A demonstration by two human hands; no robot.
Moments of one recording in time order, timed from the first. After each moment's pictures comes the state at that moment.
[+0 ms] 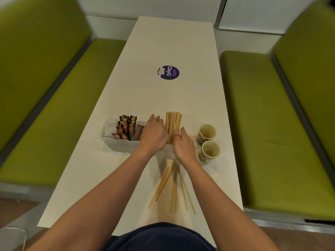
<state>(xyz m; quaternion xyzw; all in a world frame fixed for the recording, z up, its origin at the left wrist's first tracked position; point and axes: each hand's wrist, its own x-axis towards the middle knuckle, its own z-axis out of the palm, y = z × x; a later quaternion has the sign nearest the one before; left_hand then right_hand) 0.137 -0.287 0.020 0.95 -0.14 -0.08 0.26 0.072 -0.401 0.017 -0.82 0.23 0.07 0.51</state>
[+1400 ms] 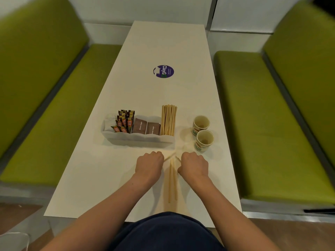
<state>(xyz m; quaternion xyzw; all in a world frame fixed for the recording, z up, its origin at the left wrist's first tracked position) 0.015 -0.267 0.006 0.97 -0.19 -0.14 -0.04 -0.021 -0.413 0.017 -0.98 0.12 0.17 0.08</state>
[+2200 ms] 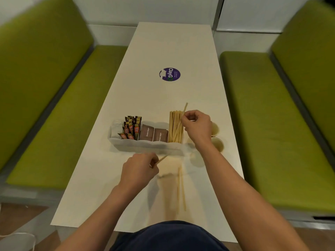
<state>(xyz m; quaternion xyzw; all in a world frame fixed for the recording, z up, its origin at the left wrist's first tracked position) 0.032 -0.213 0.035 0.97 -0.12 -0.09 0.19 0.095 -0.425 0.055 -0.78 0.23 -0.13 0.57</state>
